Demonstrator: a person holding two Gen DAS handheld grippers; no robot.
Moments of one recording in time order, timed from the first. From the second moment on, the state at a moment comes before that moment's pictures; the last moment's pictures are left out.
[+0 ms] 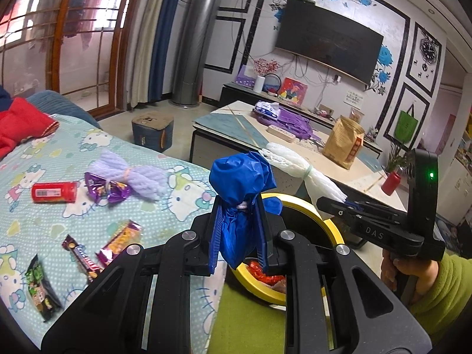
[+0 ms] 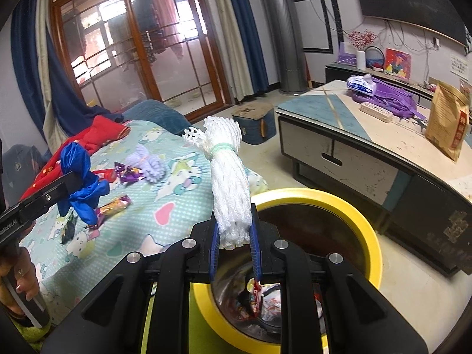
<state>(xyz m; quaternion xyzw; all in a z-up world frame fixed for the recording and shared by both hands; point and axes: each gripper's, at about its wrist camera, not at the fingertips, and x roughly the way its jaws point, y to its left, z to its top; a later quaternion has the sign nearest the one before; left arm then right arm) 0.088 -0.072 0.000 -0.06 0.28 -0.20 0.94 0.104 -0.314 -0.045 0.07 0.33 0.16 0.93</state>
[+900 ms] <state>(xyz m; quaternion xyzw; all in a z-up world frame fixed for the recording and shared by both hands) 0.095 -0.139 -0.036 0.00 0.32 -0.26 0.91 0.100 -0.361 -0.075 0.10 0.38 0.11 0.91</state>
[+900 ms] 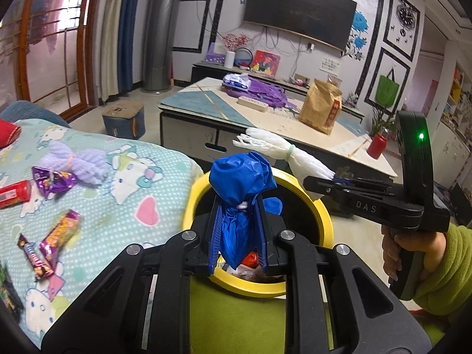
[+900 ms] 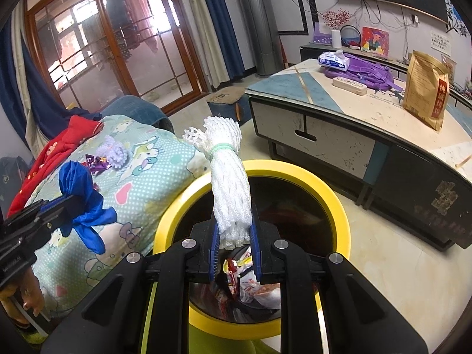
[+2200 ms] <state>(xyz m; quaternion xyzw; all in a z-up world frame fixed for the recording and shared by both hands) 0.126 -0.172 -0.073 -0.01 0.37 -0.28 0.89 0.119 -0.404 -0.117 0.18 0.44 0.05 0.88</state>
